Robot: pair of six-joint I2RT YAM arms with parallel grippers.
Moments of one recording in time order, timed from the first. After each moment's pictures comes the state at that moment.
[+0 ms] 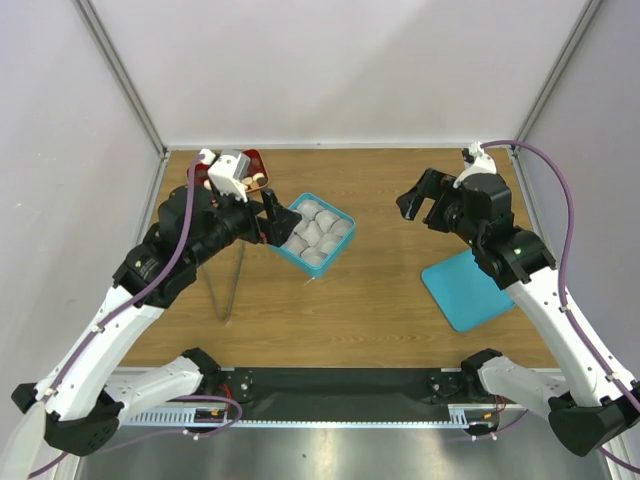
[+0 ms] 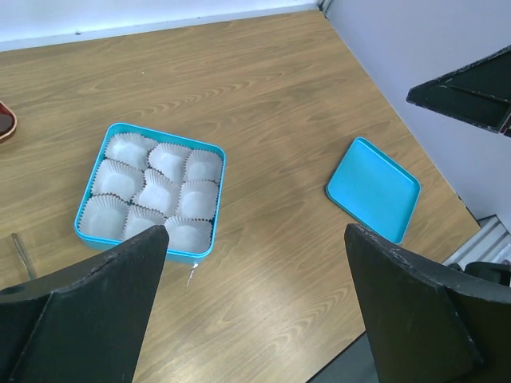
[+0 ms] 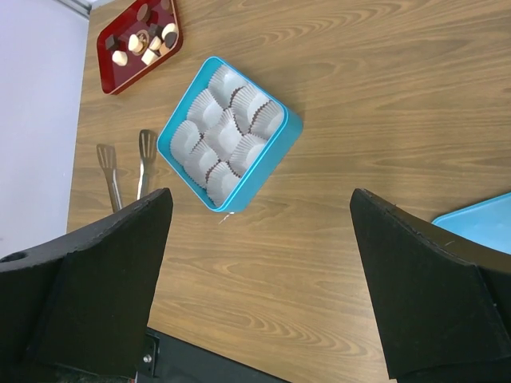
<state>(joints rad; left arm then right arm) -0.65 0.96 1.29 -0.59 0.00 -0.34 0.44 1.02 1.21 -0.57 0.10 0.59</state>
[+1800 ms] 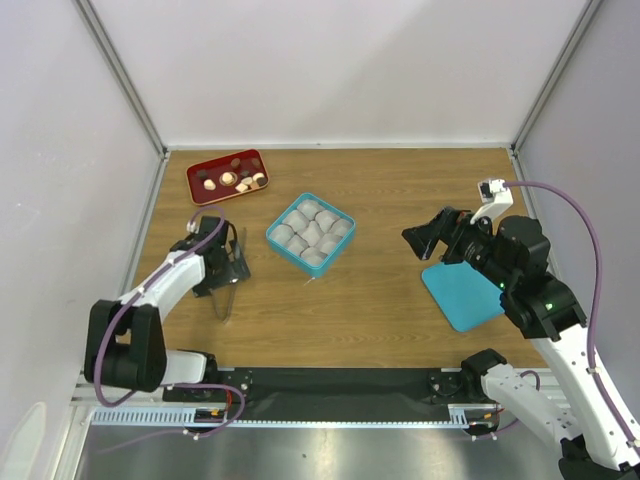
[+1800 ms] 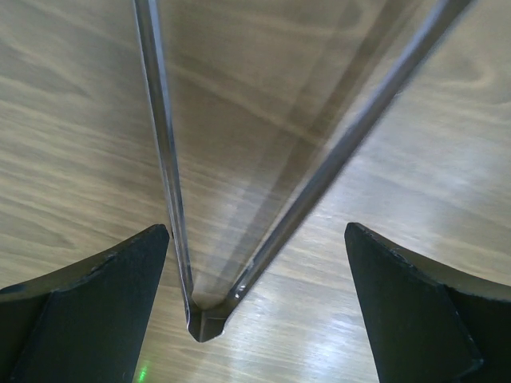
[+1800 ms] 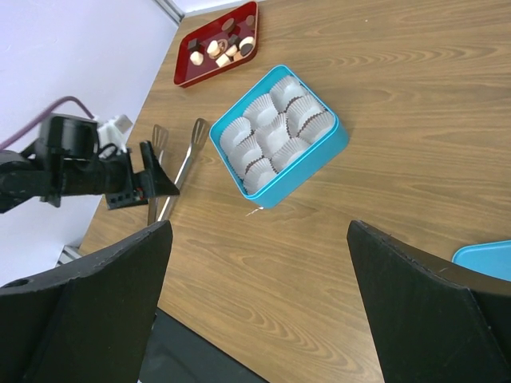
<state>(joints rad) -0.14 1.31 0.75 -0.64 -0.21 -0.52 0.42 0.72 1.03 -0.55 -0.14 0.50</state>
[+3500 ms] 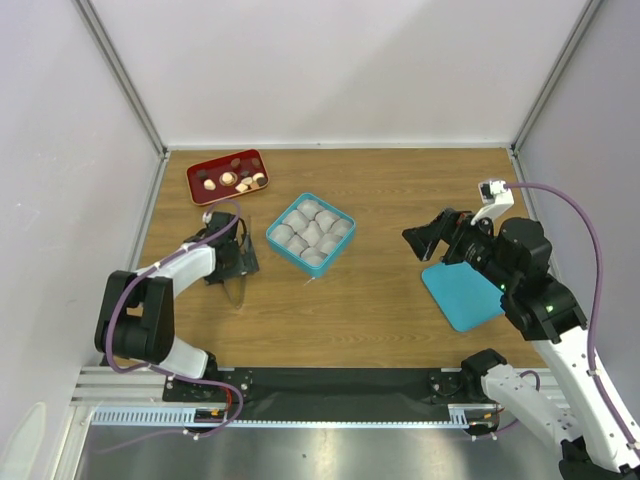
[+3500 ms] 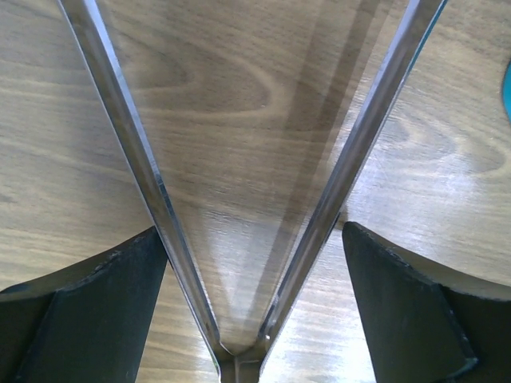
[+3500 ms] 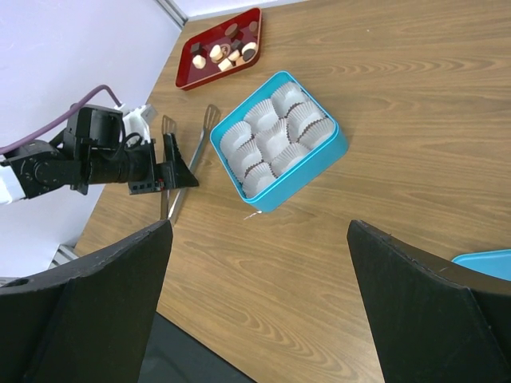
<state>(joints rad) -0.17 1.49 0.77 -0.42 -0.18 -0.44 0.42 0.71 1.02 -0.53 -0.15 0.48</state>
